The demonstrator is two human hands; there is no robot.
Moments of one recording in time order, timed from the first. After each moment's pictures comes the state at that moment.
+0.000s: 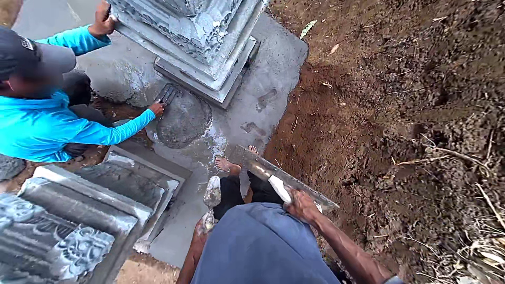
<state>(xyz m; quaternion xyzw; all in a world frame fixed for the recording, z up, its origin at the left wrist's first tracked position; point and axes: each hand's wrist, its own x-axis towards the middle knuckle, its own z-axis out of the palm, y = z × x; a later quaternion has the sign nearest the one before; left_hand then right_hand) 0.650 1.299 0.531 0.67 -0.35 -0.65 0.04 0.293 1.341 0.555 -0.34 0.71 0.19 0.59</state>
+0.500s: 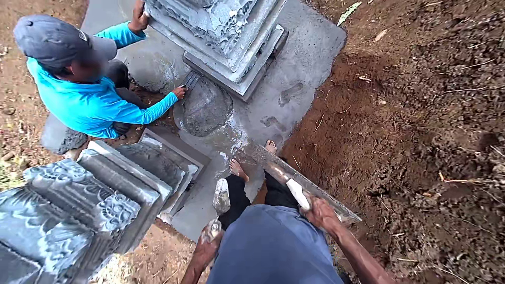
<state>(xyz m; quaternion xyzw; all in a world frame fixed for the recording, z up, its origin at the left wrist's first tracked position) 0.638 1.328 0.600 0.71 -0.41 -0.56 -0.11 0.268 1.377 0.545 -0.33 0.69 0.17 0.62</state>
